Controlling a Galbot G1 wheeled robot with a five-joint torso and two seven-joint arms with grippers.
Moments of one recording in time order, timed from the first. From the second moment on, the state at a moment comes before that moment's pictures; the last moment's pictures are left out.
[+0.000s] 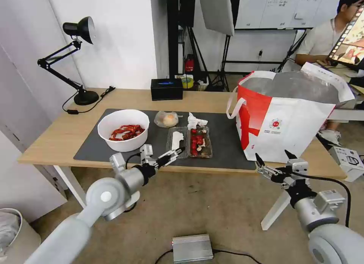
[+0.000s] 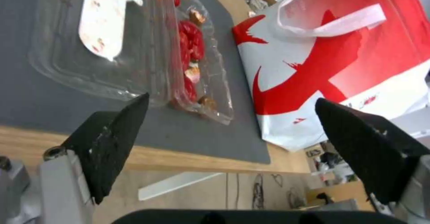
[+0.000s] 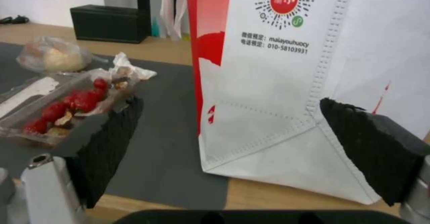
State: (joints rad) left arm 0.98 -0.97 -0.10 -2.05 -1.66 0.35 -0.37; right arm -1.64 1.04 0.69 2.28 0.47 -0.22 0.15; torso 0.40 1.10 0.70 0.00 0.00
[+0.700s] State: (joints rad) left arm 0.92 -1.14 -0.08 -1.98 -1.72 0.32 -0.62; right arm -1.62 1.05 0.69 2.25 0.47 -0.22 0.16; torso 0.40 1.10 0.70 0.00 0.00
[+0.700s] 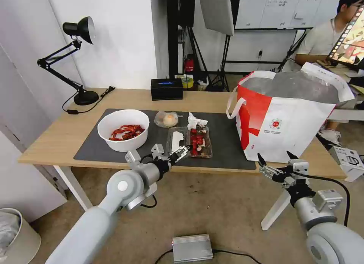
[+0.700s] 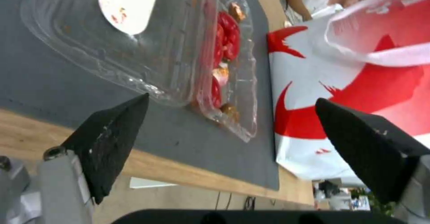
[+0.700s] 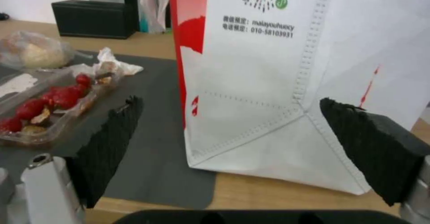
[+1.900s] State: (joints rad) left arm 0.90 -1.23 -0.06 -1.93 -1.69 0.31 -0.69; right arm -1.61 1.06 0.68 2.22 0.47 -0.22 0.19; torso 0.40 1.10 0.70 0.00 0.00
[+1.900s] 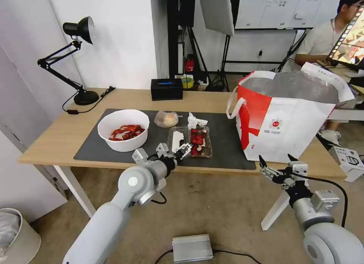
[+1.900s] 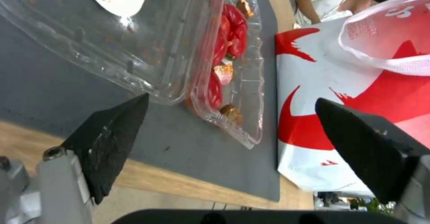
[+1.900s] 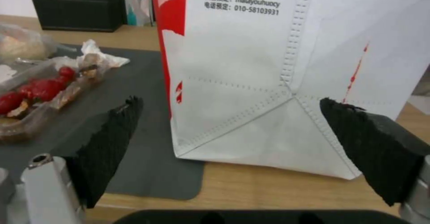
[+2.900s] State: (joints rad) left arm 0.90 -1.25 -0.06 -1.90 -1.62 0.31 -0.67; right arm -1.61 1.08 0.68 2.20 0.46 -0.21 0.20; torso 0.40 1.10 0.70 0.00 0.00
